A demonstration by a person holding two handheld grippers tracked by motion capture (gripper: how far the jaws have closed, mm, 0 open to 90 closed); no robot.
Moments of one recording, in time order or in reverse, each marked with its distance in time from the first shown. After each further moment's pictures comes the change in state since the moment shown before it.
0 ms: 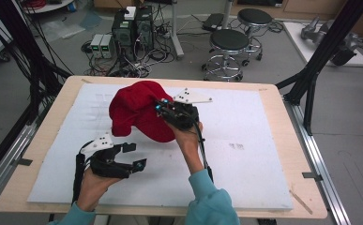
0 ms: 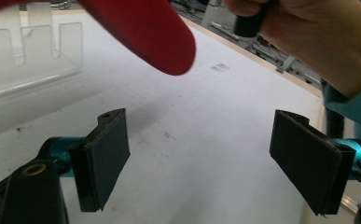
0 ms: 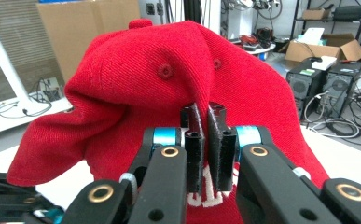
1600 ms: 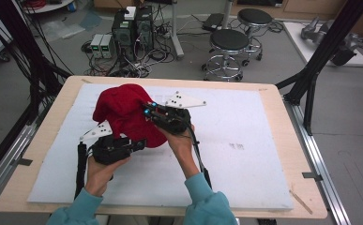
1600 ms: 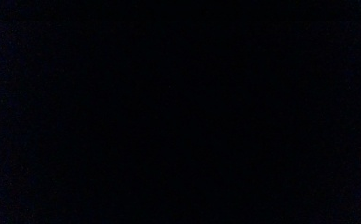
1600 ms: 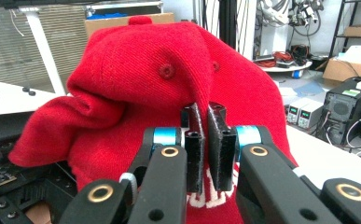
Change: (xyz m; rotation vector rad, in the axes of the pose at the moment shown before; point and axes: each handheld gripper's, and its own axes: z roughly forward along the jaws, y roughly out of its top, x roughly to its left) left arm 0.010 0.023 0.006 -0.096 -0.020 -0.008; right arm 0.023 0.003 0.005 -0.060 0.139 -0.019
